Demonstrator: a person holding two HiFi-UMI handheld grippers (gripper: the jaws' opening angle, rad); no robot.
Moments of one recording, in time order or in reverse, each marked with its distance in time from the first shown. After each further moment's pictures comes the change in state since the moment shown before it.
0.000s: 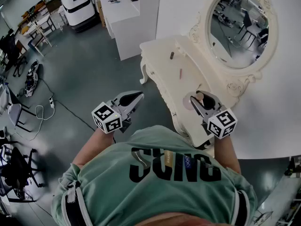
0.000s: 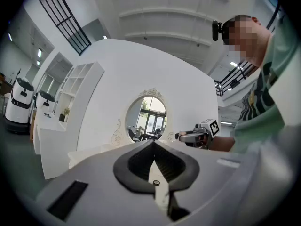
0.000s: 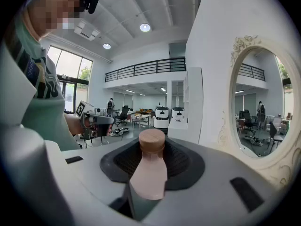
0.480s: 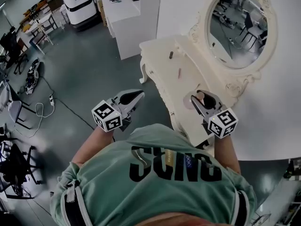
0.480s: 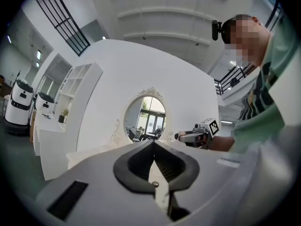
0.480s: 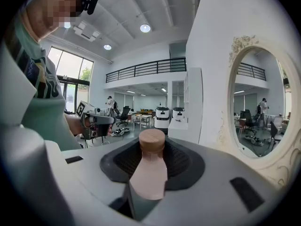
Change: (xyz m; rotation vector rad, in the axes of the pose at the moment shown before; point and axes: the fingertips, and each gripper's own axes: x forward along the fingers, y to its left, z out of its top) left arm 0.015 -0.014 0.001 0.012 -0.002 0.002; right arm -0.016 -0.013 -0.001 0.001 -0.003 0.007
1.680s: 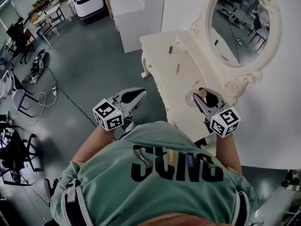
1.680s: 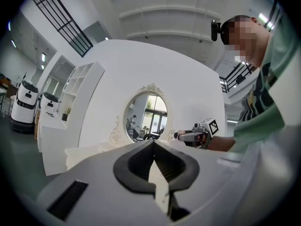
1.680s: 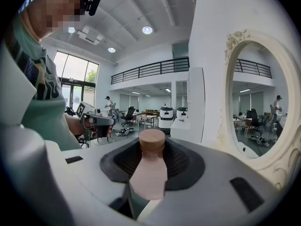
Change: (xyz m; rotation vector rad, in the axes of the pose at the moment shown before) left arm 0.050 -0.039 -0.020 -0.015 0.001 0.069; right arm -0.036 -0.047 -0.017 -0.008 -0.009 0.076
